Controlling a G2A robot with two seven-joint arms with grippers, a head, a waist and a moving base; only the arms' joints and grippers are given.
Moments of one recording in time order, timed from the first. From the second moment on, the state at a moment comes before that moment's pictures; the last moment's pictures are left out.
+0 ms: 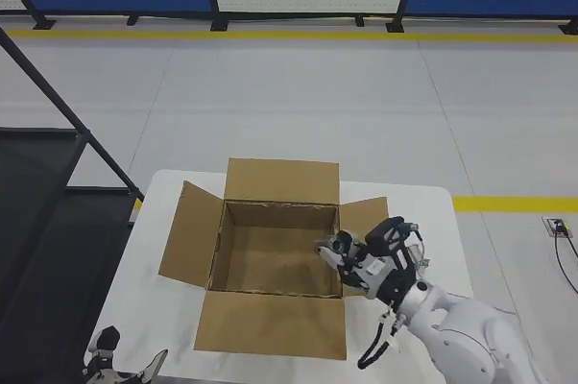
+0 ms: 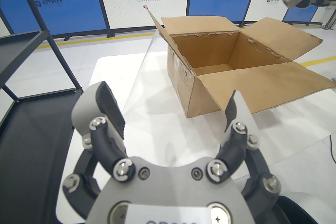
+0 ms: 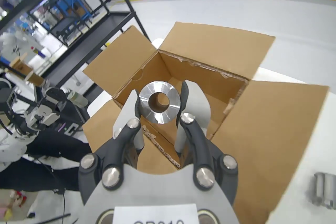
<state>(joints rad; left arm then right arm) 2.07 -1.25 -1.88 -1.97 1.30 -0.45 0.51 -1.10 -1.17 1.21 -2.02 -0.77 -0.14 0.65</state>
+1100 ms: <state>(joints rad) 2.07 -1.25 -1.88 -1.97 1.30 -0.45 0.51 -0.22 -1.74 0.34 -0.56 -0.64 -0.06 0.78</state>
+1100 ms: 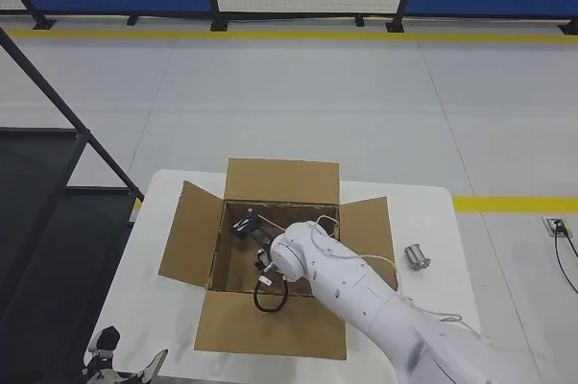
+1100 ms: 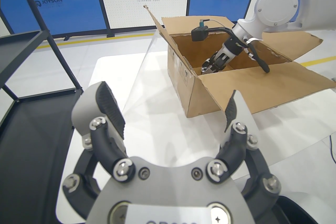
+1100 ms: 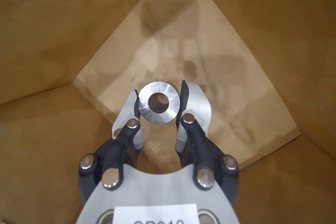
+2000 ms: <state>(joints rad) 2.07 -1.25 -1.88 -1.97 1.30 -0.45 0.51 -0.23 -1.69 0.51 -0.64 -0.66 -0.29 0.65</state>
